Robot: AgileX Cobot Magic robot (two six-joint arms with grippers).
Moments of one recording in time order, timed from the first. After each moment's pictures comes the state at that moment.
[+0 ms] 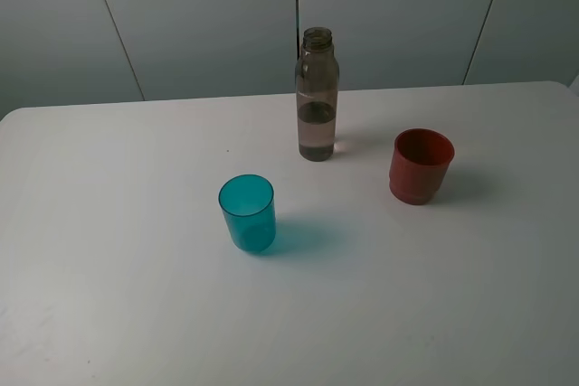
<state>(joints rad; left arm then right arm) 0.01 0.00 -0.51 0.01 1.09 -0.02 0.03 0.00 -0.50 0.14 1.10 -0.14</state>
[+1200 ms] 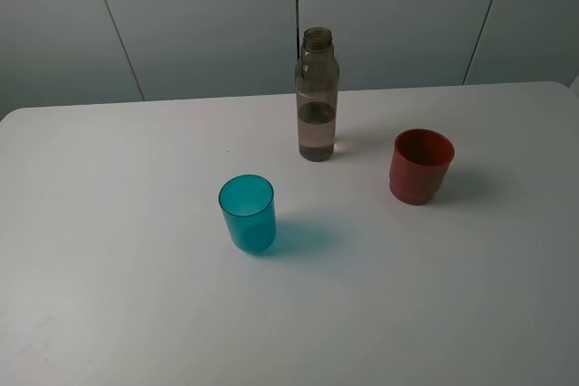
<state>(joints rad) 0.01 0.00 -0.51 0.01 1.09 -0.02 0.04 0.24 -0.50 0.55 0.61 -0.50</state>
